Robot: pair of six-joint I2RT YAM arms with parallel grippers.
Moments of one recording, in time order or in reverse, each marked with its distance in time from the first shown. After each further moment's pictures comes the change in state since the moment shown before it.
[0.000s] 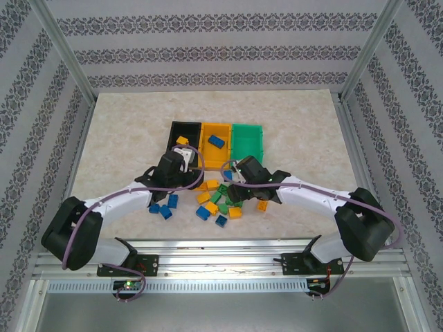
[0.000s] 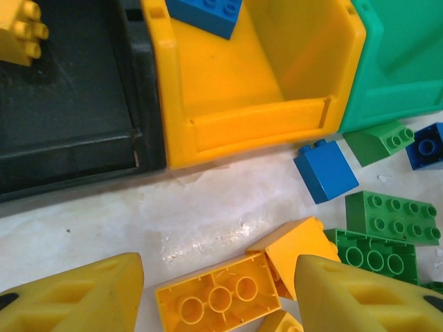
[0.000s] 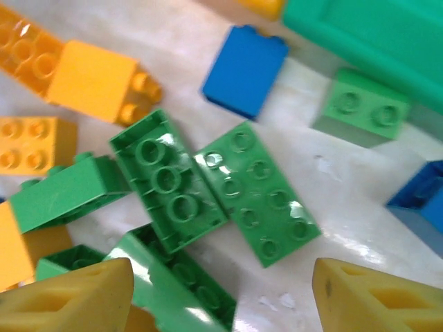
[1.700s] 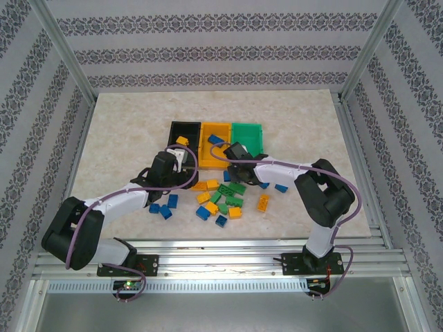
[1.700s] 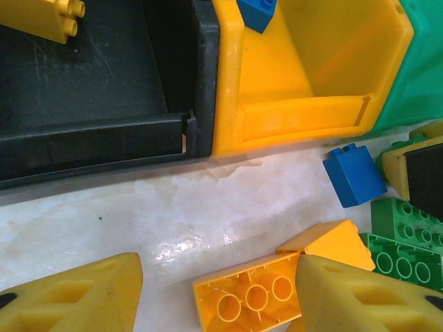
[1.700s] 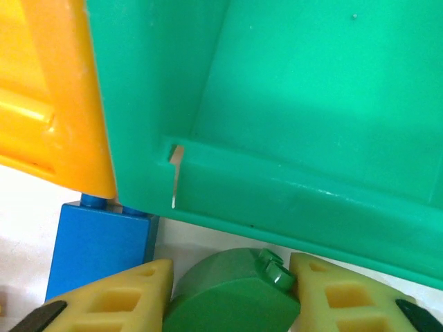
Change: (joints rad) left arm 0.078 0.008 -0.054 0.054 0.064 -0.024; right arm -0.052 0.375 0.259 0.018 0.198 0.124
